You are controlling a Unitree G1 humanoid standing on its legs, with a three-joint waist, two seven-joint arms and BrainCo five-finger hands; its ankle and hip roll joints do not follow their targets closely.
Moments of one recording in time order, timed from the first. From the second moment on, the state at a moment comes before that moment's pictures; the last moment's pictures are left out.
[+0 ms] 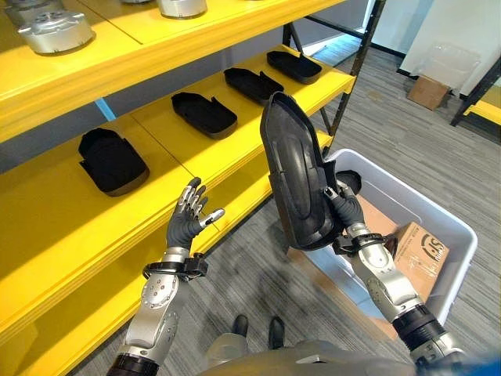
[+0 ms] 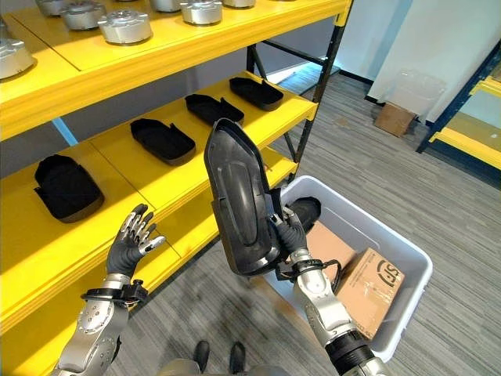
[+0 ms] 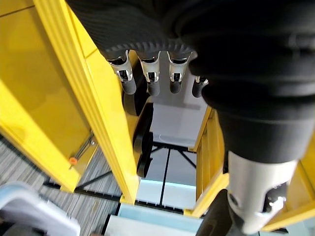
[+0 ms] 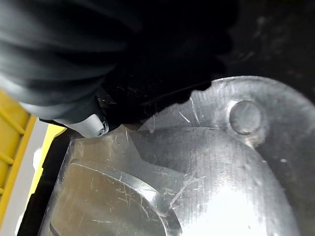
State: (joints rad) left arm 0.18 0.38 -0.15 -0.09 -0.48 -0.24 0.11; right arm -0.13 -0.34 0.36 0.17 0.45 -0.15 -0.18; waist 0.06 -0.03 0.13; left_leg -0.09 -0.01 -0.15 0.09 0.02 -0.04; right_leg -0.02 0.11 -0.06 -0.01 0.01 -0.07
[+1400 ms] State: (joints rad) left arm 0.10 0.47 -0.12 -0.03 -0.48 -0.22 0.12; right arm -0.05 -0.21 0.29 0.19 0.55 -0.14 -0.16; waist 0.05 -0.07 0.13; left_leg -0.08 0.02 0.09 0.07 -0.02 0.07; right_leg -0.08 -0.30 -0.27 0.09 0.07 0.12
